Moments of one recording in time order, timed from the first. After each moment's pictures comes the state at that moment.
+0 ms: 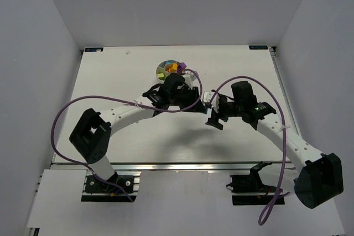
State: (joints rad) left arm -0.79 1.67 1.19 -0.07 0.40 -0.66; right arm 0.47 1.14 0.85 -0.47 -0.65 -0.84
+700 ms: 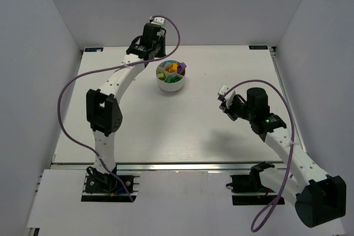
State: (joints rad) left arm -0.43 2.02 1.99 -0.49 -0.19 -0.18; right arm 0.34 0.96 0.67 -0.25 -0.46 -0.60
